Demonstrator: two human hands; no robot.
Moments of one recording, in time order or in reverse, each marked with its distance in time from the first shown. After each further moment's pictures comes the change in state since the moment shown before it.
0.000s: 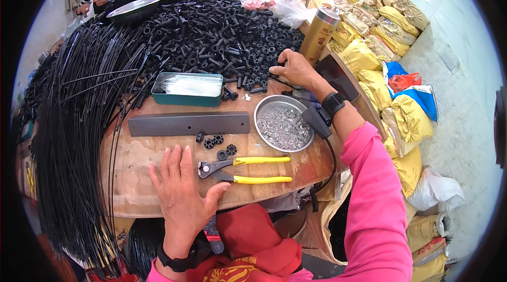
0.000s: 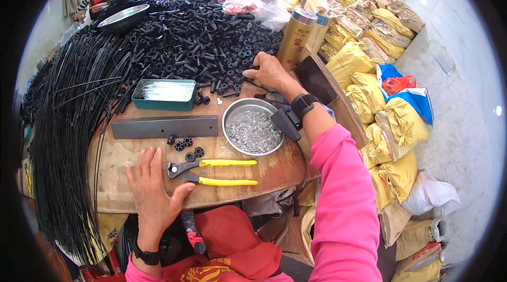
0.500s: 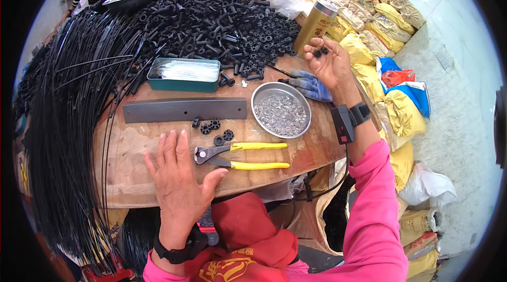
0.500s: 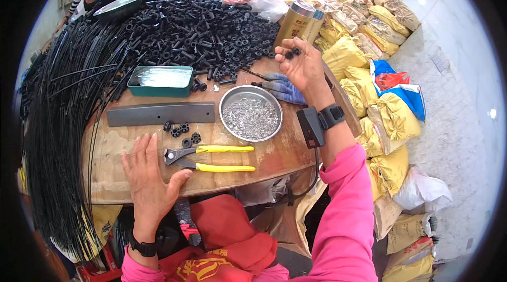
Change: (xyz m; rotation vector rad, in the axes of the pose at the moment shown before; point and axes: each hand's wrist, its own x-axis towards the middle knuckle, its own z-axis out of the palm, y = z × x) left_hand -0.001 -0.002 0.003 -0.007 0.016 0.003; right_hand -0.049 -0.011 -0.050 1.478 0.118 0.168
